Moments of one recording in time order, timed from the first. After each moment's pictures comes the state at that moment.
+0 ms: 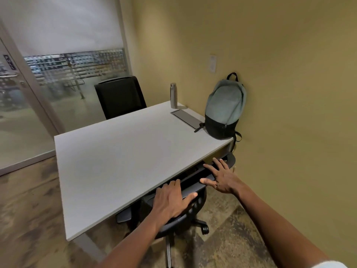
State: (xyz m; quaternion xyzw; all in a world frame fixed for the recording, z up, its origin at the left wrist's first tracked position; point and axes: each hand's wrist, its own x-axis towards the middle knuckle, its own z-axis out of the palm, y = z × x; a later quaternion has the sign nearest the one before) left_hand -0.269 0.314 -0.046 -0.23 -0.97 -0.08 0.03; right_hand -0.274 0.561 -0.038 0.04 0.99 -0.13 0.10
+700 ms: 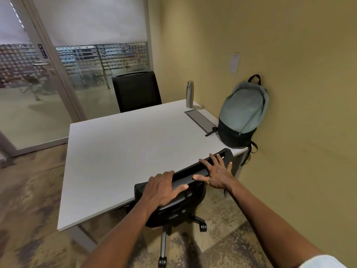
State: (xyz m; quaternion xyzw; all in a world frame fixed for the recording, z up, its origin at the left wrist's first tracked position) left_hand -0.343 0.348 -0.037 -0.17 -0.98 -0.10 0.00; right_hand -0.375 0.598 -0.043 -0.03 0.99 -0.14 0.09
